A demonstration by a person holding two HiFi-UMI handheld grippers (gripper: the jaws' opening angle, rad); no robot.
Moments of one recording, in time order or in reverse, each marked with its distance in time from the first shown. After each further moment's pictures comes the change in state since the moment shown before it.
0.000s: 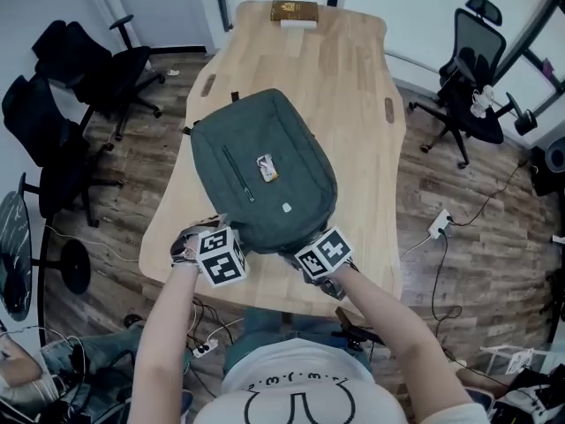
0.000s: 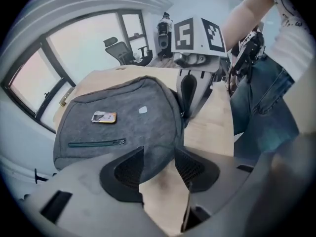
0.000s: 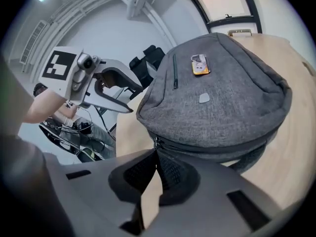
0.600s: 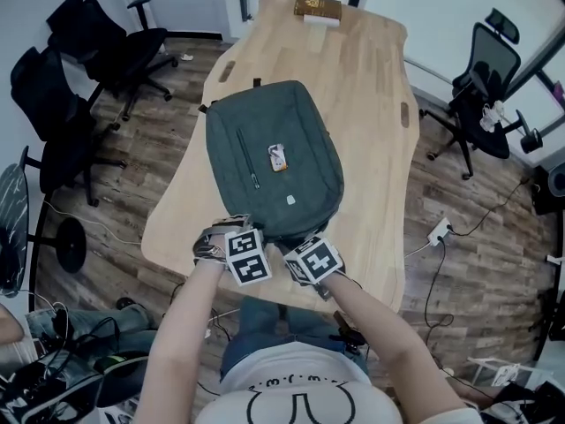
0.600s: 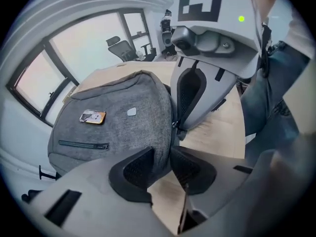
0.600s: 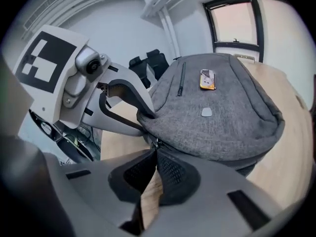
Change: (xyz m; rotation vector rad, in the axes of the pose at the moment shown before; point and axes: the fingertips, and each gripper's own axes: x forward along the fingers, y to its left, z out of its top) left arm 0.038 -0.013 -0.007 -0.012 0.017 0.072; right arm 0.029 0.010 0.023 -0.135 -0.066 -0.208
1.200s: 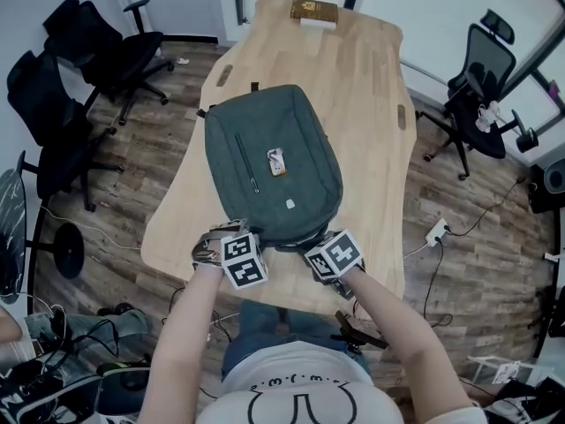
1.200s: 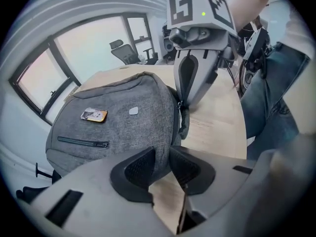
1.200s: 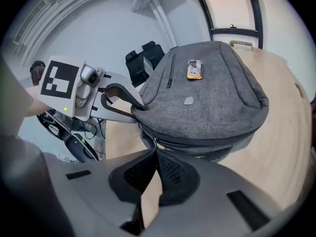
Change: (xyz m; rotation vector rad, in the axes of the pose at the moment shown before) left arm 0.000 -0.001 -0.003 -0.022 -0.054 -0.005; right arm -0.031 -0.022 -0.022 0.053 0.106 0.060
